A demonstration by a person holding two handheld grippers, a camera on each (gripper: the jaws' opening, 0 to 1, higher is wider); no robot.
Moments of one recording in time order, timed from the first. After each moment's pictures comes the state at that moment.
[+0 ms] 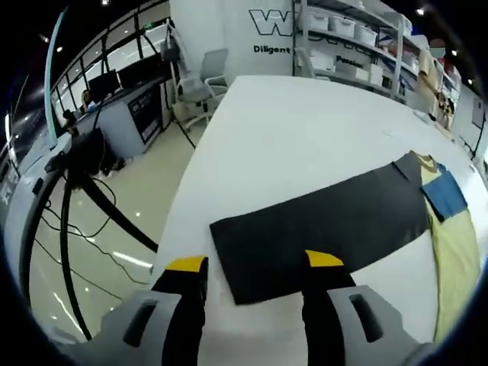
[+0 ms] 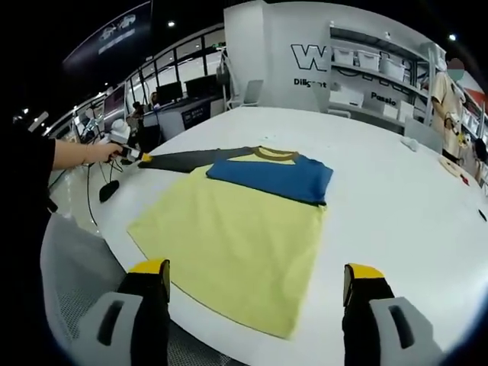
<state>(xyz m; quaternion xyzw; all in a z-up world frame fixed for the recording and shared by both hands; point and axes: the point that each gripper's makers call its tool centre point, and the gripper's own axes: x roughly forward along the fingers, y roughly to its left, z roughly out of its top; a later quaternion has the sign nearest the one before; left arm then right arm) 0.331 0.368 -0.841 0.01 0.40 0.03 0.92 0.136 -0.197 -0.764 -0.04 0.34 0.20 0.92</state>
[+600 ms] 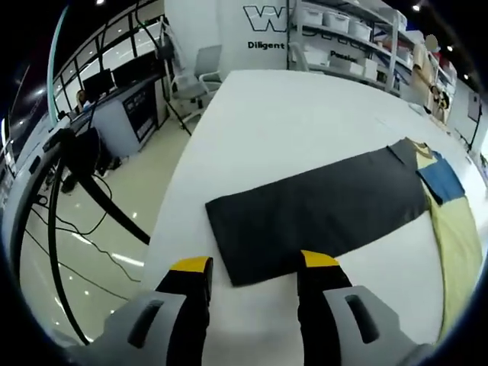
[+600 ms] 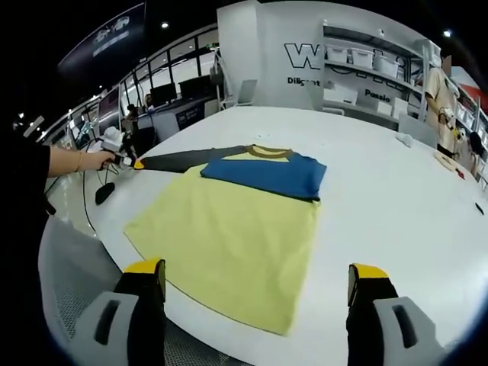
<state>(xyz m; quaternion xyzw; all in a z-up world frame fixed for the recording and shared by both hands) 0.319 0.359 -0.851 0.02 0.40 0.02 0.91 0.135 -0.205 -0.768 -0.03 0.35 0.18 0.92</state>
